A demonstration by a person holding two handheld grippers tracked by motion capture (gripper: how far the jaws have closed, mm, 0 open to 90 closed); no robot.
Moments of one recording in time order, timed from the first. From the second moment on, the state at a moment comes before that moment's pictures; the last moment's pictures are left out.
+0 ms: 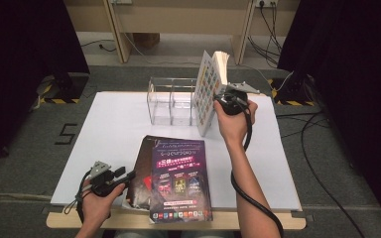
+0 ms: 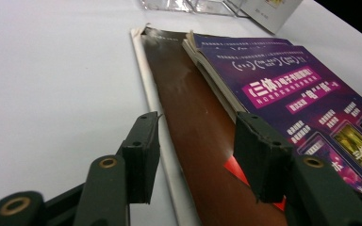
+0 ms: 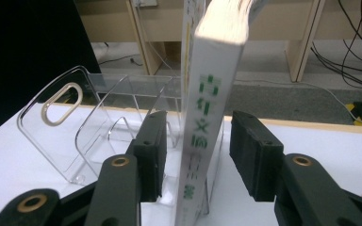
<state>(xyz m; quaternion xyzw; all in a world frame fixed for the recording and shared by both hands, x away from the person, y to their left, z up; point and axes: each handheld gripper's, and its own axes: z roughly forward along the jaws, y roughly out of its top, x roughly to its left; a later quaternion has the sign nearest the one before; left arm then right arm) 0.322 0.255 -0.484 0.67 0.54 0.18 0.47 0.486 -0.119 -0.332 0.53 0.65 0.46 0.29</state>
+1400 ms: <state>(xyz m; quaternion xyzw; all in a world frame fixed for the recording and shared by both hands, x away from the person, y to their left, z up) 0.366 0.210 -0.487 0.71 0.53 0.09 0.45 0.460 -0.117 -0.440 0.56 0.73 0.37 0.14</state>
